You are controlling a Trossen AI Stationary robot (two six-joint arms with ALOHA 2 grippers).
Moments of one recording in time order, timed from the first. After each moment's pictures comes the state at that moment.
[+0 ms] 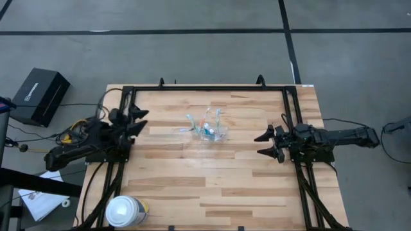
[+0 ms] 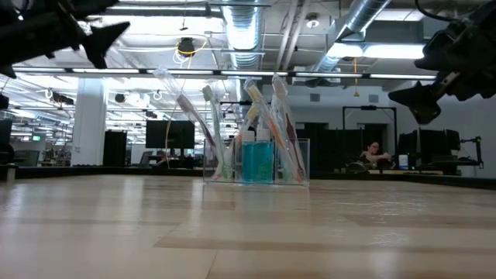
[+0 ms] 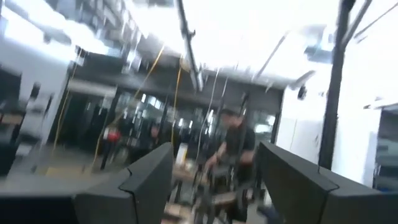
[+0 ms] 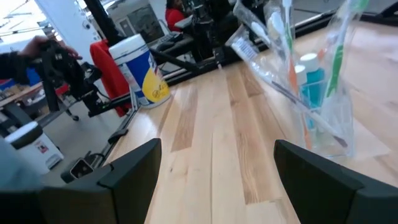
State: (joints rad) left arm 0.36 0.00 0.01 0.48 0.12 -0.35; right arm 0.05 0.16 0.01 0.01 -0.08 0.39
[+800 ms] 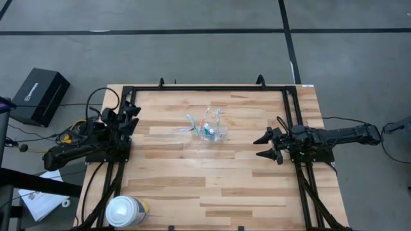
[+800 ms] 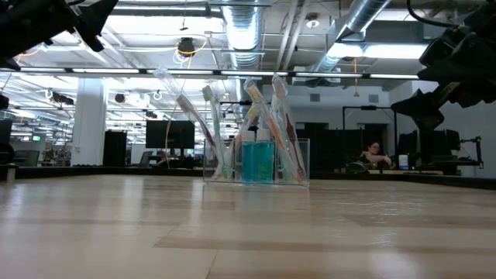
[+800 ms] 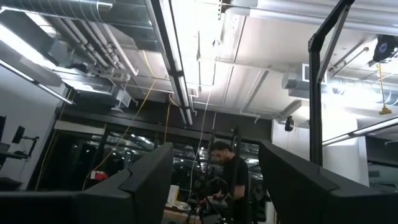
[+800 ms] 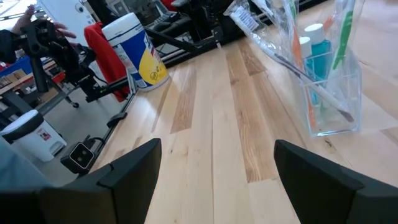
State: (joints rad) left arm 0.36 0.04 0.01 0.72 0.12 -0.35; right arm 0.07 0.24 0.01 0.01 -0.08 0.41
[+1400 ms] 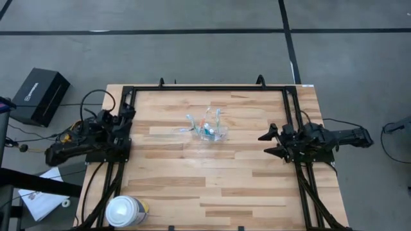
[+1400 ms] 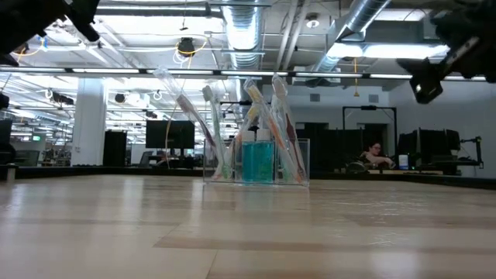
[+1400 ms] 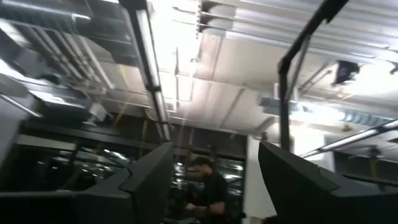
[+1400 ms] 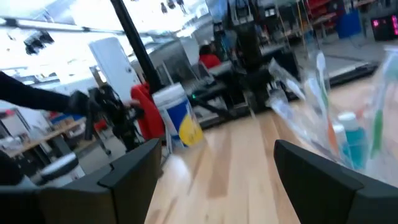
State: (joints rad) left arm 0.27 0.00 0.01 0.78 0.12 -0.35; right arm 0.10 0.00 0.01 0.08 -0.08 0.41
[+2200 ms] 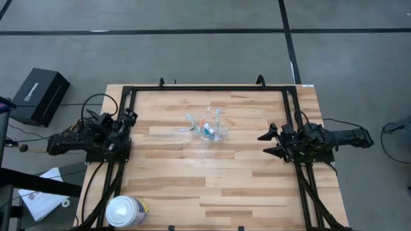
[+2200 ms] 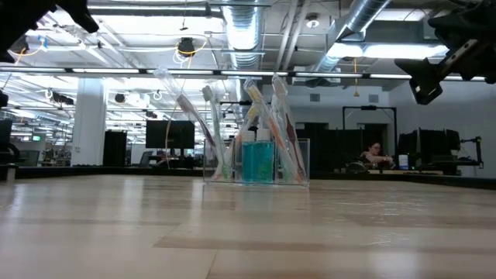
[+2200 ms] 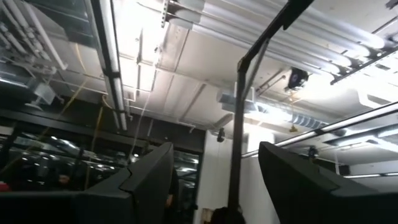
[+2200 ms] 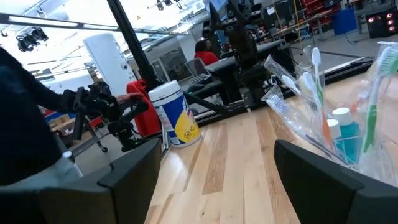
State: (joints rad) left arm 0.06 0.00 0.01 0.78 0.12 -0.35; right arm 0.09 0.01 0.01 0.08 -0.08 0.41
